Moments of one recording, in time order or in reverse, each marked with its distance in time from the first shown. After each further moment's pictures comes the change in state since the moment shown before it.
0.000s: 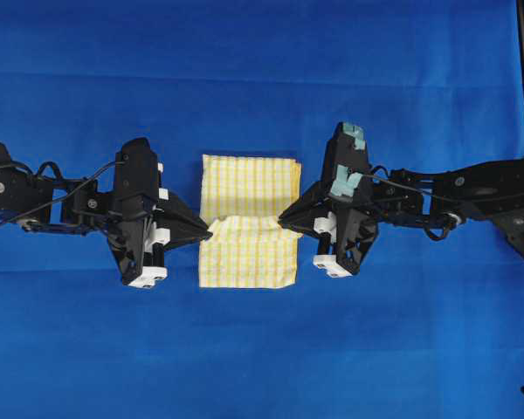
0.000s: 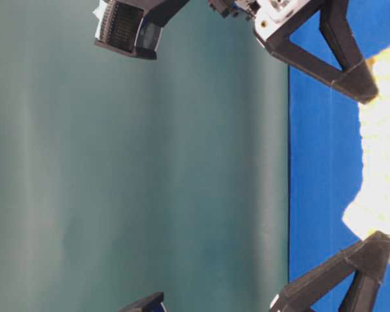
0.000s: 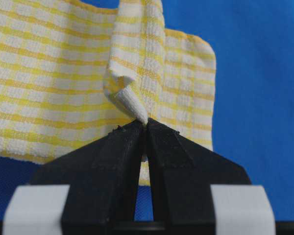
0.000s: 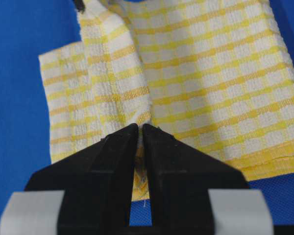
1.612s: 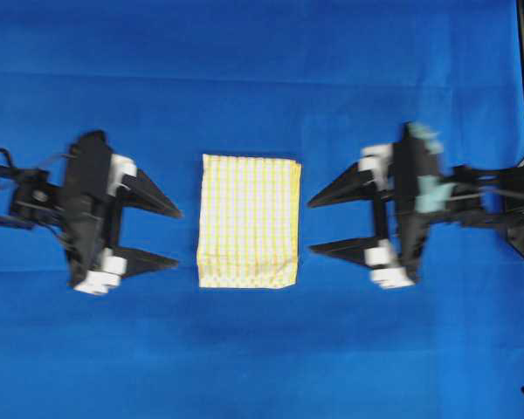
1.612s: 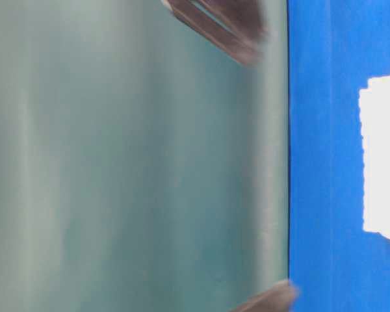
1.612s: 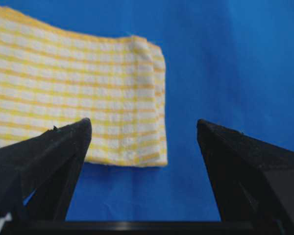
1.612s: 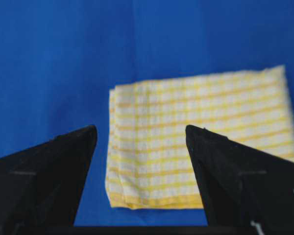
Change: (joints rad) left arm -0.025 -0.331 0.063 0.008 0.222 0.074; right arm 0.057 -0.357 0.117 -0.005 0.017 -0.173
